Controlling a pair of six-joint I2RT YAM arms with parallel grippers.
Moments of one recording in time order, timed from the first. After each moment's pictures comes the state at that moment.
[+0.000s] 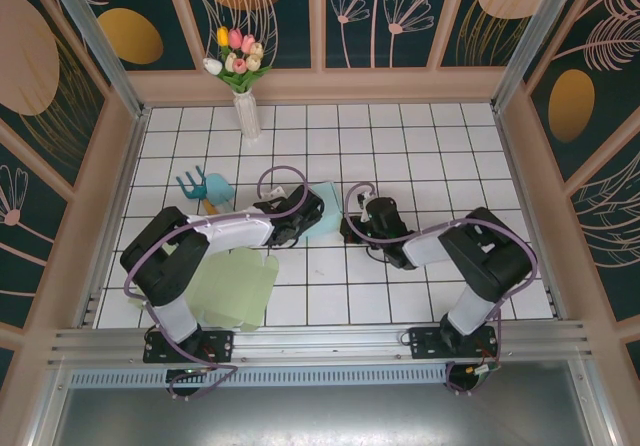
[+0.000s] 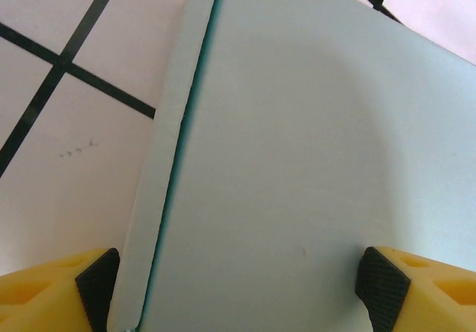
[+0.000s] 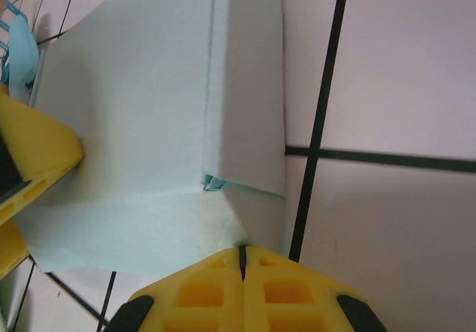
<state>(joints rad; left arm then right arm) -0.80 1.76 0.97 -0.29 -0.30 -1.33 0.64 1.68 0.50 0.56 -0.18 0.65</state>
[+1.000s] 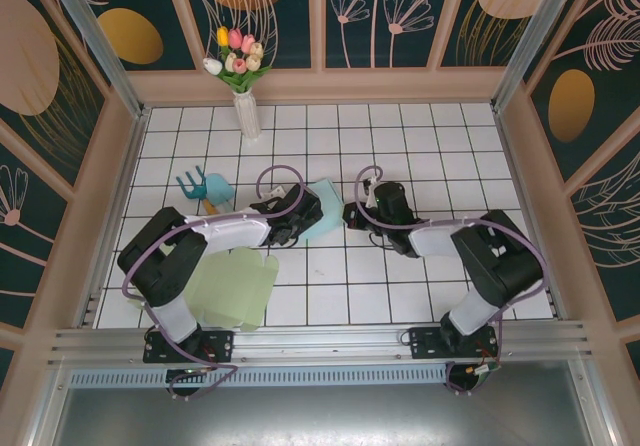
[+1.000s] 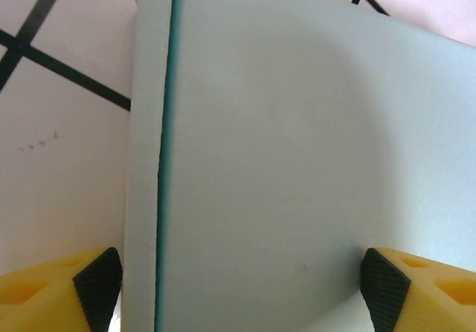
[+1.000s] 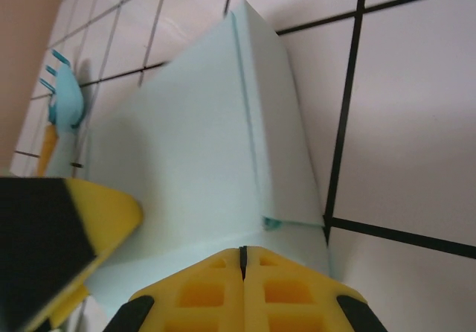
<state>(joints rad) -0.79 1.74 0.94 -0.23 -0.23 -1.32 0.56 1.59 0.56 0.46 -0.28 0.68</state>
